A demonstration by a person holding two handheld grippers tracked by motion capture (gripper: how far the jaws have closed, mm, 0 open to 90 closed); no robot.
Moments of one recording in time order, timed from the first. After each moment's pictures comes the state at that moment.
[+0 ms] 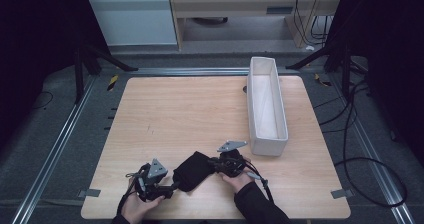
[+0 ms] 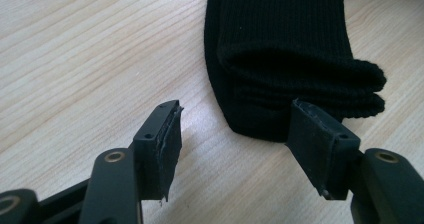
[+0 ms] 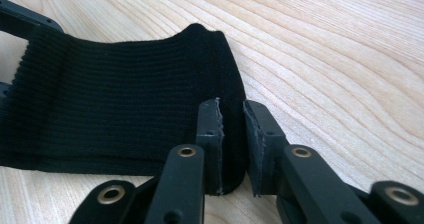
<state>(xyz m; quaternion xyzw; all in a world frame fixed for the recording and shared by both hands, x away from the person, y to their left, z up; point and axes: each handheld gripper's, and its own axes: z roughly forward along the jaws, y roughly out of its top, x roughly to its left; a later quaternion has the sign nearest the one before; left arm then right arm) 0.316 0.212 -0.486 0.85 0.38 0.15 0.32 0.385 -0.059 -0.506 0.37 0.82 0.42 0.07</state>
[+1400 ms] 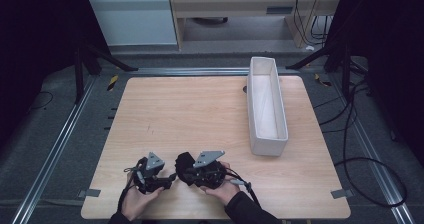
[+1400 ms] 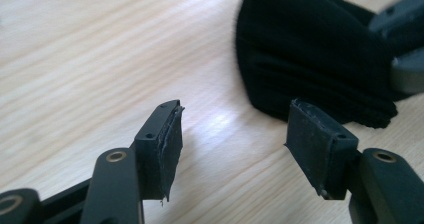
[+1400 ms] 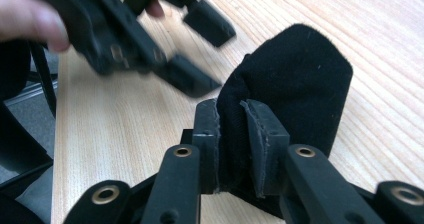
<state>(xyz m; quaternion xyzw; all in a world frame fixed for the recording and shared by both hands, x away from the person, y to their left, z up) 0.333 0.227 -0.481 0.82 0.43 0.17 0.33 0.351 -0.003 -0.487 0.21 0.86 0.46 0.05</state>
